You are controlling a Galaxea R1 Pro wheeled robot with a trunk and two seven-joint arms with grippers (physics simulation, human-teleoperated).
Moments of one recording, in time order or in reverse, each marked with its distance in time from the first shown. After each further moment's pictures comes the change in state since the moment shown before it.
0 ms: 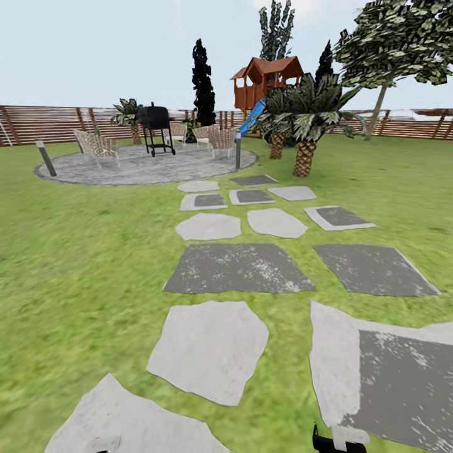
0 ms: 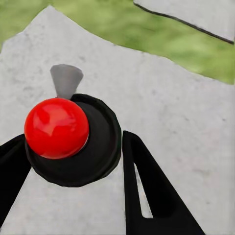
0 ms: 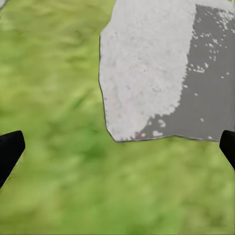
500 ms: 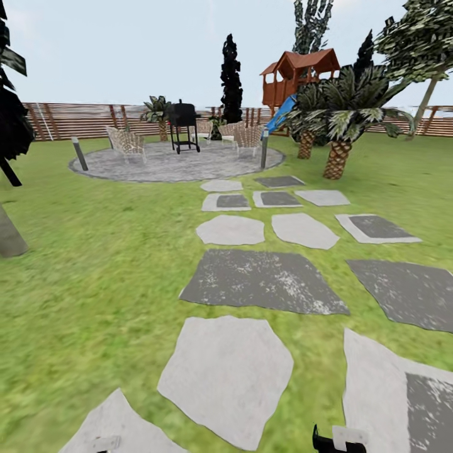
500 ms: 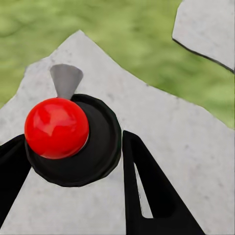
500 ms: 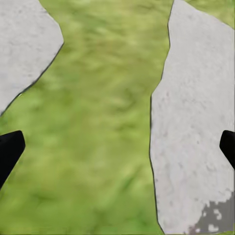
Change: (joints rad) left arm 0.000 0.000 0.000 0.000 0.001 0.000 0.000; right arm 0.000 0.000 0.000 0.000 0.000 0.000 0.000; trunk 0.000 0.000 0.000
